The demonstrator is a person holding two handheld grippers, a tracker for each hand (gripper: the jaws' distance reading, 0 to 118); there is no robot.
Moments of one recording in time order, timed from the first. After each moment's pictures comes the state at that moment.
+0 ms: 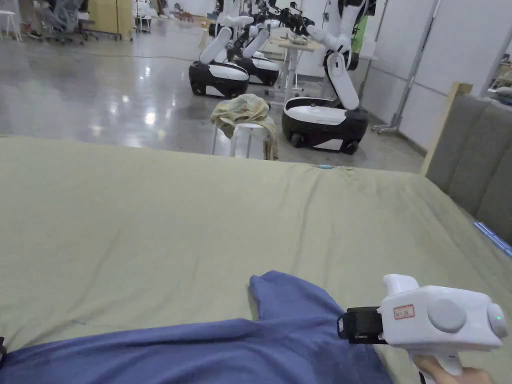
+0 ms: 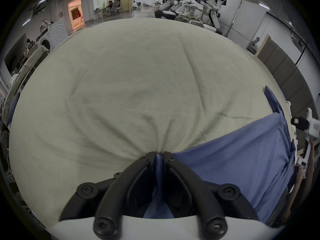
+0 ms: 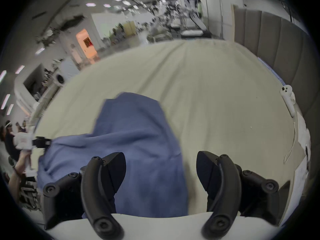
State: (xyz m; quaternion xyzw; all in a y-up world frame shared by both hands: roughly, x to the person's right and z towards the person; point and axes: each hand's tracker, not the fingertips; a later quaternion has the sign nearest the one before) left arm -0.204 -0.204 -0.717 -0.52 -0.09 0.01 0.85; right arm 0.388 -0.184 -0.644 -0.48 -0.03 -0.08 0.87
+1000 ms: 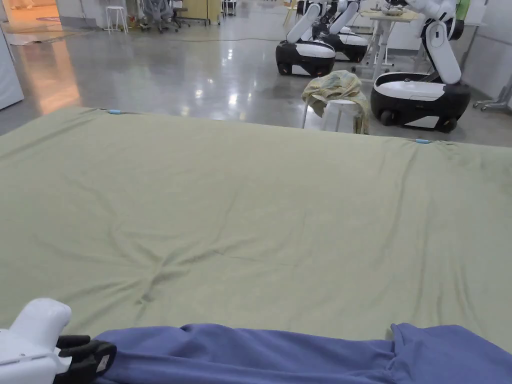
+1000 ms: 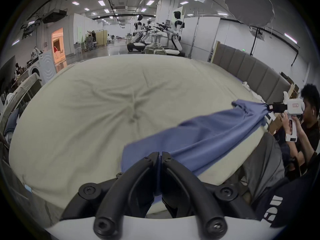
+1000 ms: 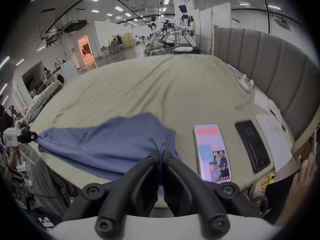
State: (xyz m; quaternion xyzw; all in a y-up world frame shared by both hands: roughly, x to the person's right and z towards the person) left arm -0.267 -0.165 -0.457 -0.39 -0.22 -0.01 0.90; right arm 0.359 -0.157 -0.362 -0.38 -0.05 -0.06 0.92
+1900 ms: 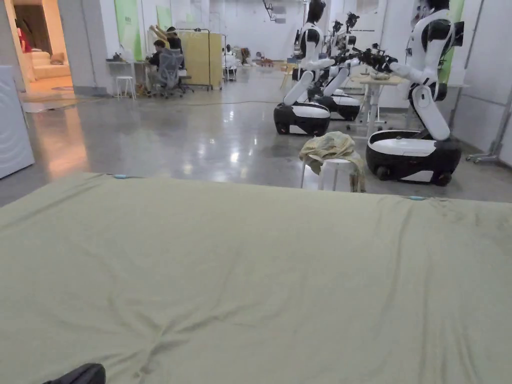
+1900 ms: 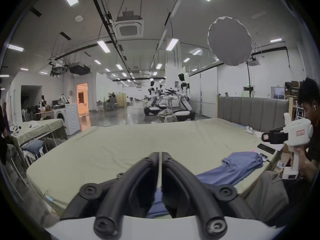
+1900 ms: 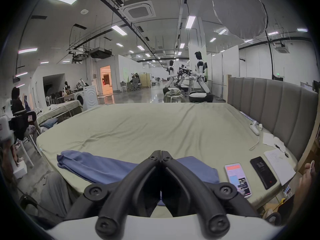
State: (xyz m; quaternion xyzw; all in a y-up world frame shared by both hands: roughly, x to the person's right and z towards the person) left arm -0.215 -0.065 -0.339 -0.08 -0.16 -0.02 0.98; right arm 0.206 -0.084 -0.325 -0.16 0.01 -0.02 0.99
